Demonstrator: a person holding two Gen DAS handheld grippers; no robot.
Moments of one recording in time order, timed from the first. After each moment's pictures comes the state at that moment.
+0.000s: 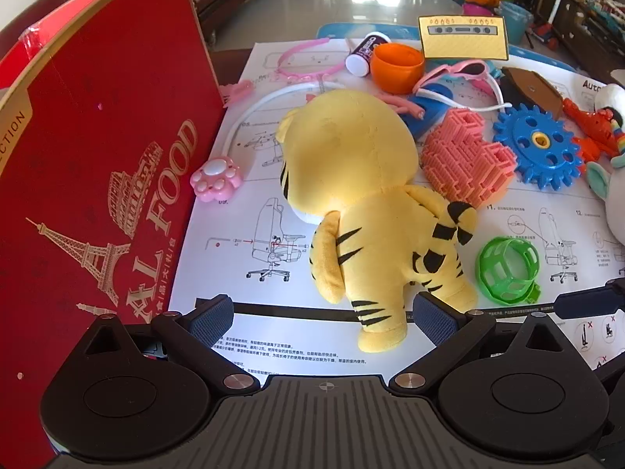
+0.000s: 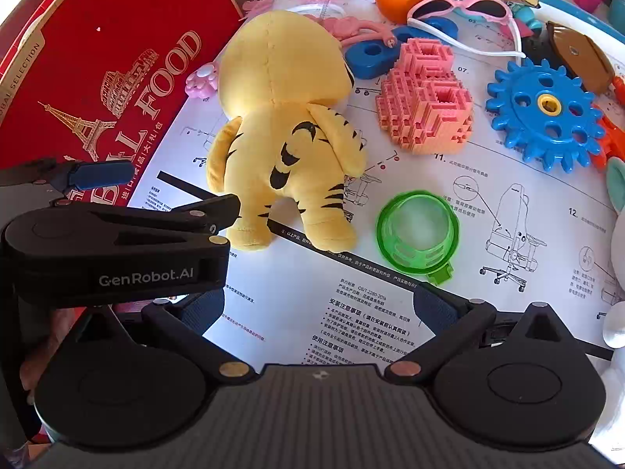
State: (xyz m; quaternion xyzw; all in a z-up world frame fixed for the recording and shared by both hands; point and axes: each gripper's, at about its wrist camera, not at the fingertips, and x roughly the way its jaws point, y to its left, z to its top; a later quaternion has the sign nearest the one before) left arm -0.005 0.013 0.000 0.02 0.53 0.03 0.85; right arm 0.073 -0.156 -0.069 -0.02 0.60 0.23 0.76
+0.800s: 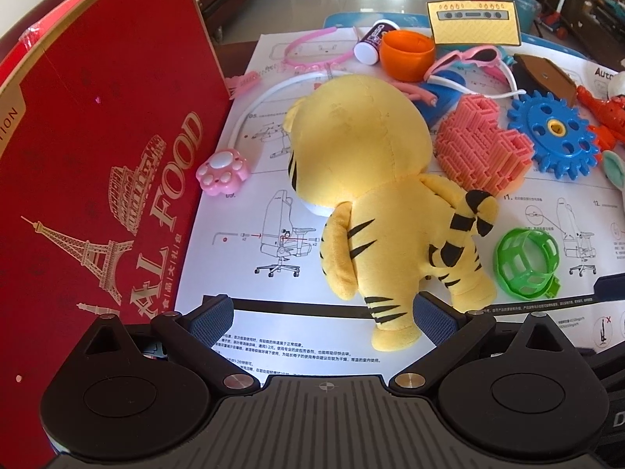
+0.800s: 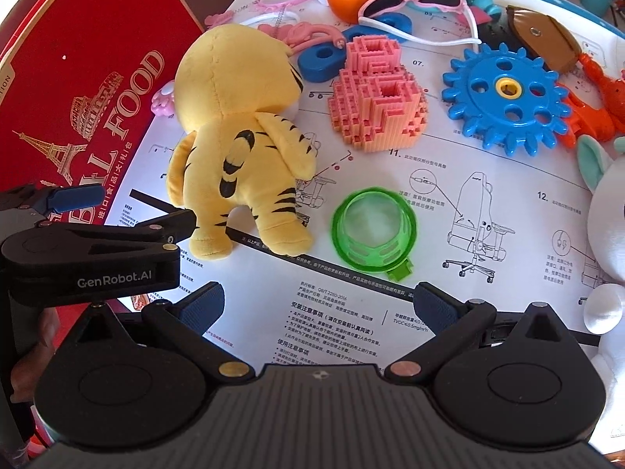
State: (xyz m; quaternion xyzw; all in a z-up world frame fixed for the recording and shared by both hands) left arm -0.001 0.013 -0.010 0.04 0.54 0.04 0.84; right arm 0.081 -0.180 -0.072 0.00 0.60 0.19 0.78
